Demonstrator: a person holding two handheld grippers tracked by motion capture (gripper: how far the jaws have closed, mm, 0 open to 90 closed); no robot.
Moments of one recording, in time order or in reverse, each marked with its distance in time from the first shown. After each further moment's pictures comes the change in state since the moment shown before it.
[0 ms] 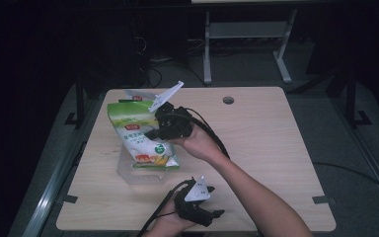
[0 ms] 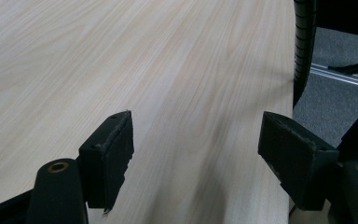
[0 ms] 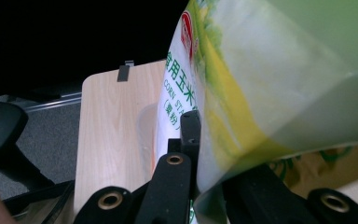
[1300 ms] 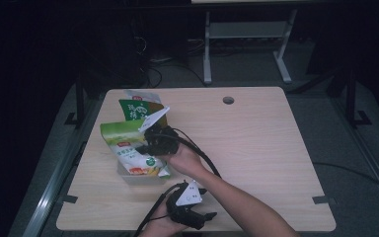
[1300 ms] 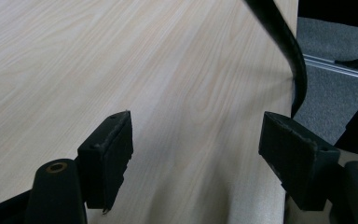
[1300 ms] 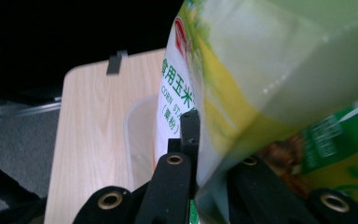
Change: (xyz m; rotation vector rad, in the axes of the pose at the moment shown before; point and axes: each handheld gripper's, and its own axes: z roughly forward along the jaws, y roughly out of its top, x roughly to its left) left arm -0.002 -0.015 -0.014 0.011 0.040 0.018; right arm 0.007 -0.032 0.071 -0.009 -0.002 0.007
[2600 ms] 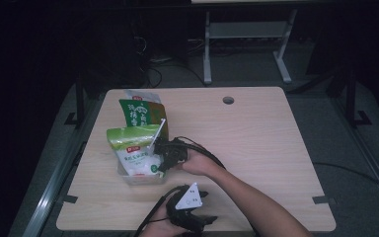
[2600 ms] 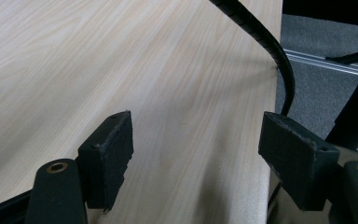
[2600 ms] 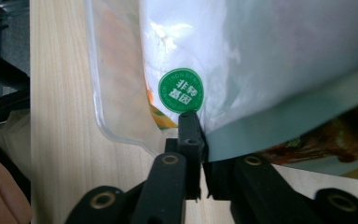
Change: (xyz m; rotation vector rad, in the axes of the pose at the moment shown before) left arm -0.007 0.002 -0.003 -0.017 -0.041 0.009; right arm -0.020 -0.041 0.026 0.409 0.107 -0.008
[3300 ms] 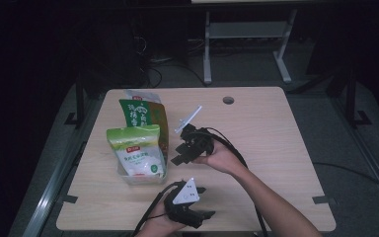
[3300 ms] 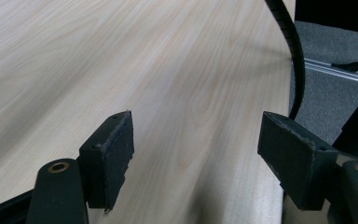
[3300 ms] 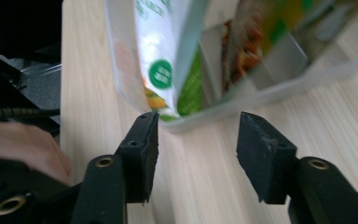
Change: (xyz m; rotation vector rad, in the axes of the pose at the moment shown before) left arm 0.009 0.001 -0.004 -0.008 0.017 -0.047; right arm -0.012 -0.051 -0.064 -0.229 -0.013 0.094
